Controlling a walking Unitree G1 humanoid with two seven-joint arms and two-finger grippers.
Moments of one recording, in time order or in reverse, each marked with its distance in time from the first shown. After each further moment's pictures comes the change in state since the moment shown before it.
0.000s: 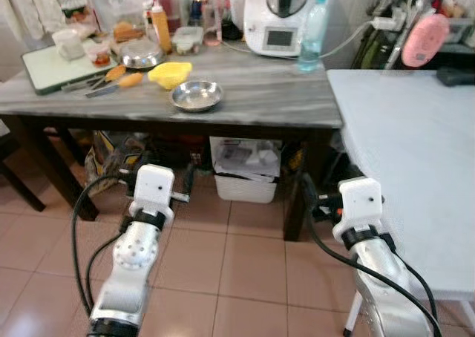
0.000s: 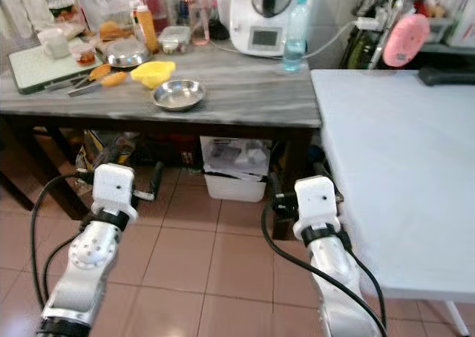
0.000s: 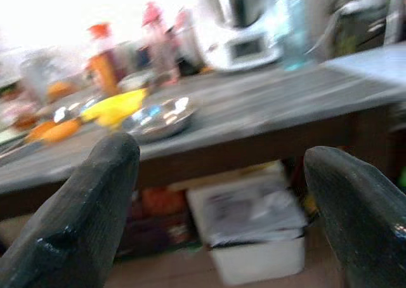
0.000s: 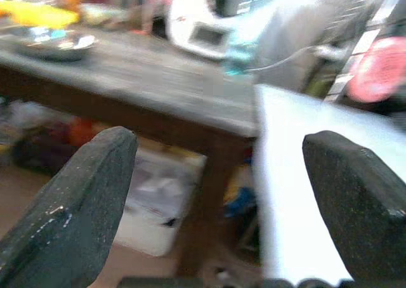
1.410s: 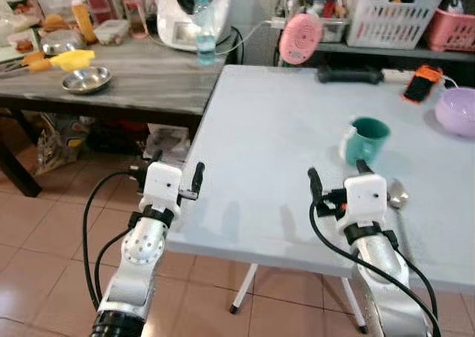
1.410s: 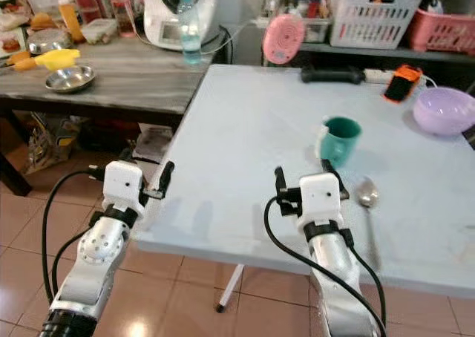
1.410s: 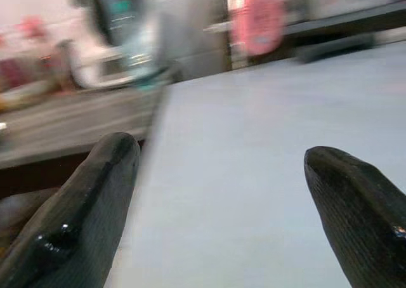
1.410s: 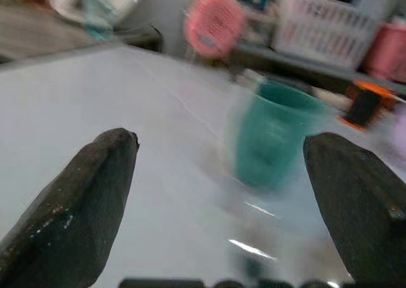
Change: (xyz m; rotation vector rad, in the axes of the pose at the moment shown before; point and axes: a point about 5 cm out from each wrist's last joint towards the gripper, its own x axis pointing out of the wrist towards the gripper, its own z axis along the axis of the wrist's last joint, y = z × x) left arm 0.007 -0.015 -0.002 -0.037 0.005 -0.056; right arm 0.001 -0.005 -0.001 -0.002 0.004 -0.064
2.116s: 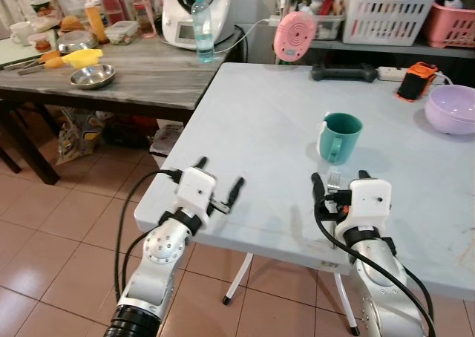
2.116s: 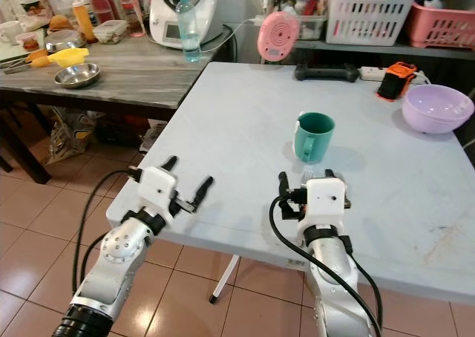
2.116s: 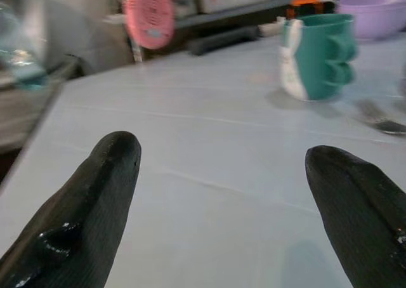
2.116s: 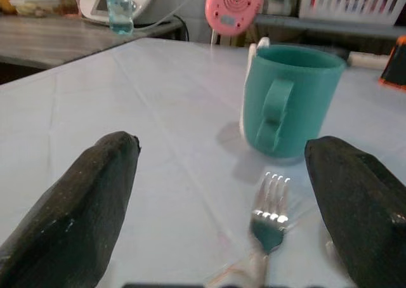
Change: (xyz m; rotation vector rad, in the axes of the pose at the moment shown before) left arm 0.003 -0.030 0.001 -0.069 0.013 -0.402; right arm 0.000 0.019 -0.005 0.152 0.078 0.005
